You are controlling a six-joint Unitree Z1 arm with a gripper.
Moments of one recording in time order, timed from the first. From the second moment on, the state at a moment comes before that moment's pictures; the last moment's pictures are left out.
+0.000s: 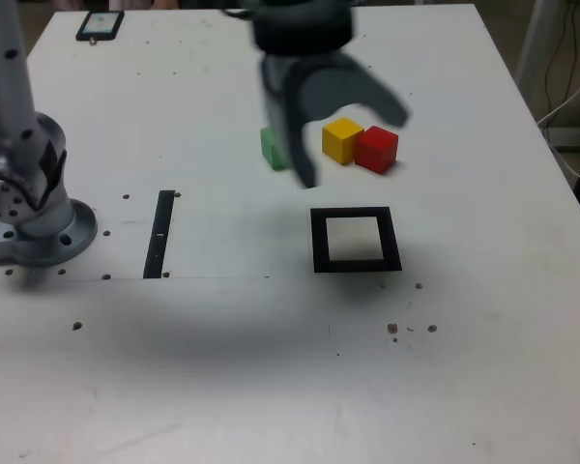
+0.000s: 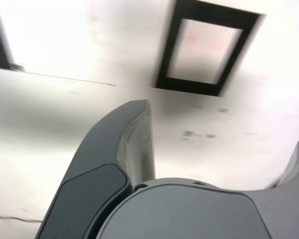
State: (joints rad) arm -0.01 1.76 -1.45 1.16 -0.13 -0.30
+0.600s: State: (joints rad) arm 0.16 1.95 -1.59 1.10 0.02 -0.39
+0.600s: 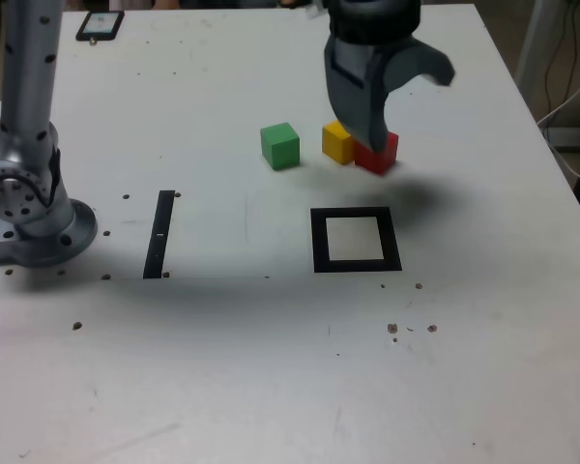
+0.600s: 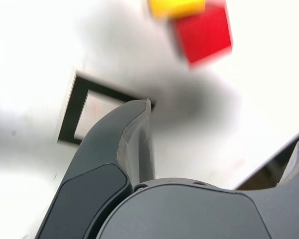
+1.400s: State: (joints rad) arm 0.17 2.14 -1.67 1.15 0.10 -0.68
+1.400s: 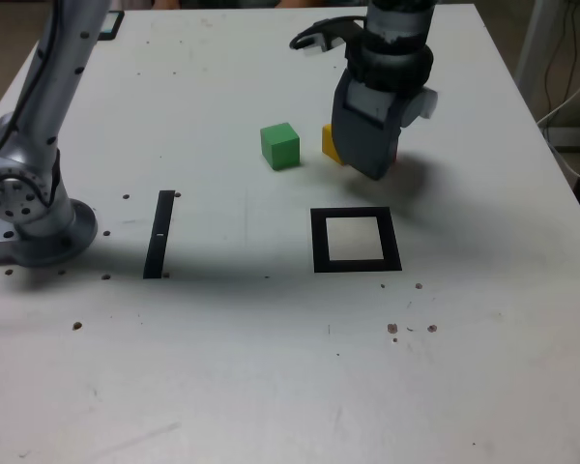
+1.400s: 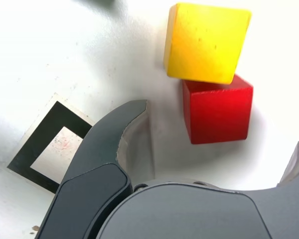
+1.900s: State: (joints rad) arm 0.21 2.15 -1.71 1.20 0.06 -0.70
